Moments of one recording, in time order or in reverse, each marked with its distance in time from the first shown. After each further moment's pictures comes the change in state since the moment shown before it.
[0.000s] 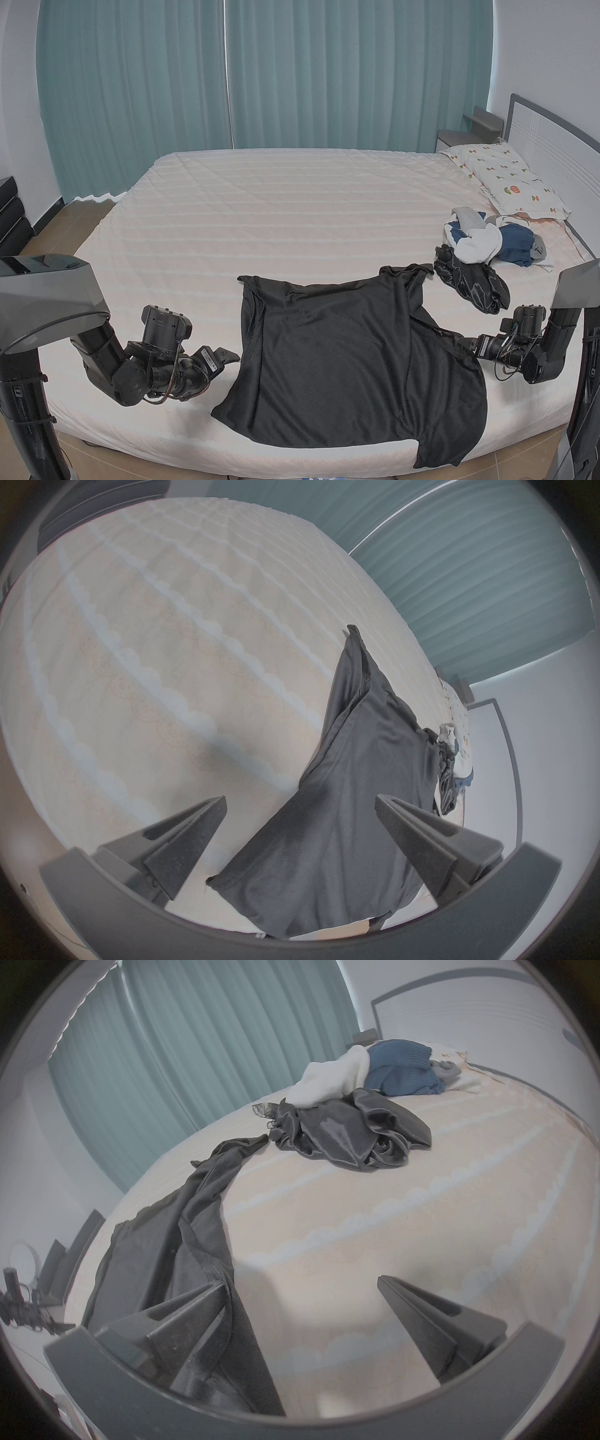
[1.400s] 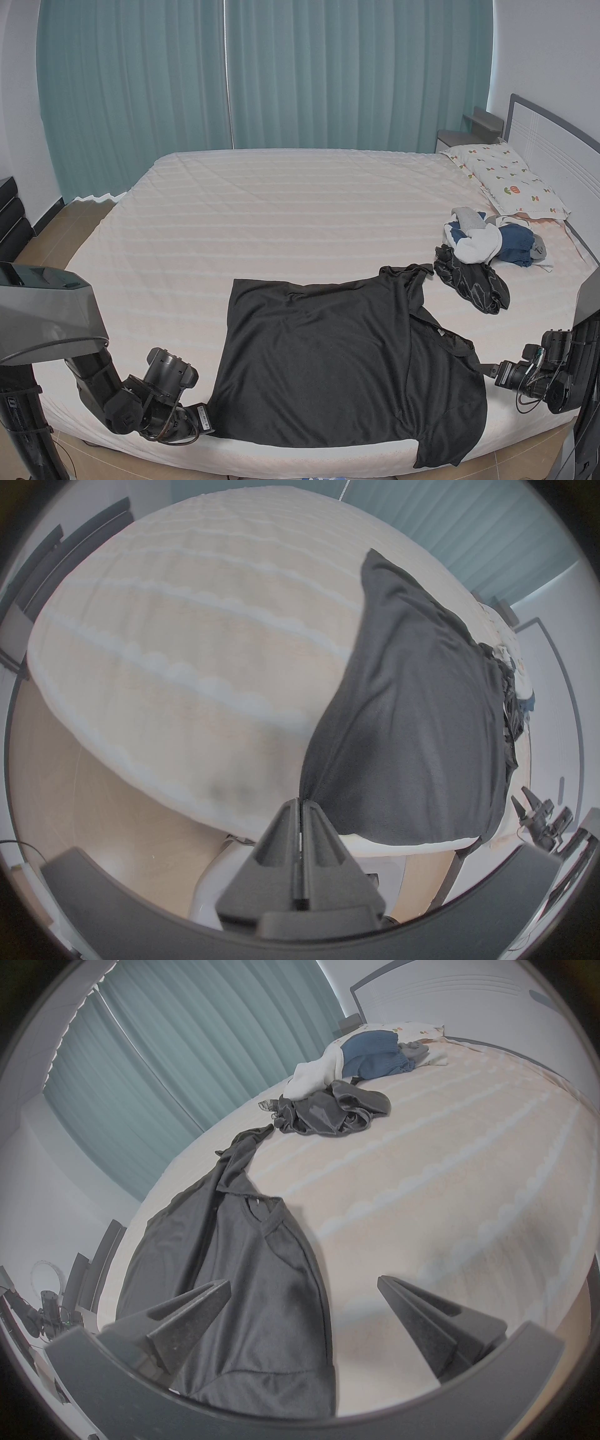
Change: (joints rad) left arm -0.090 -0.050 0.176 0.211 0.117 0.179; right arm -0.105 -0.090 0.449 -0.292 0.152 0.043
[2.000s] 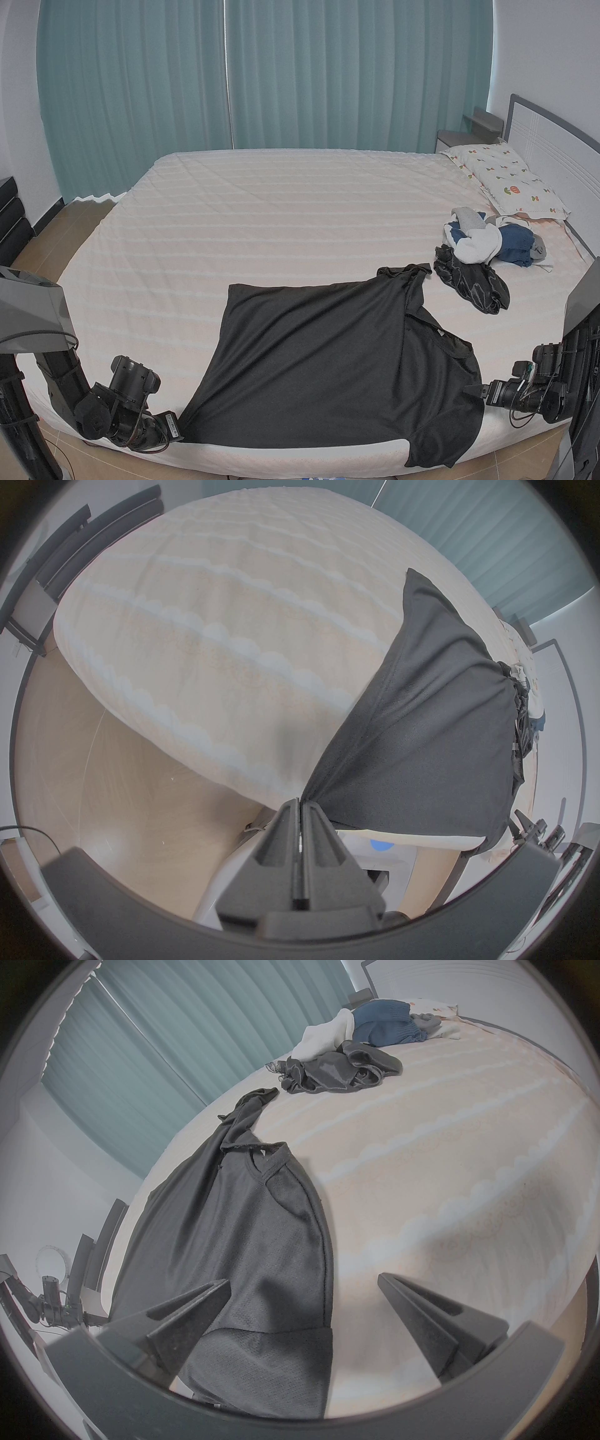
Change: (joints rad) left arm 0.143 -0.059 0.175 -0.073 -0.011 0.045; right arm 0.041 0.083 0.077 -0.035 0.021 -0.045
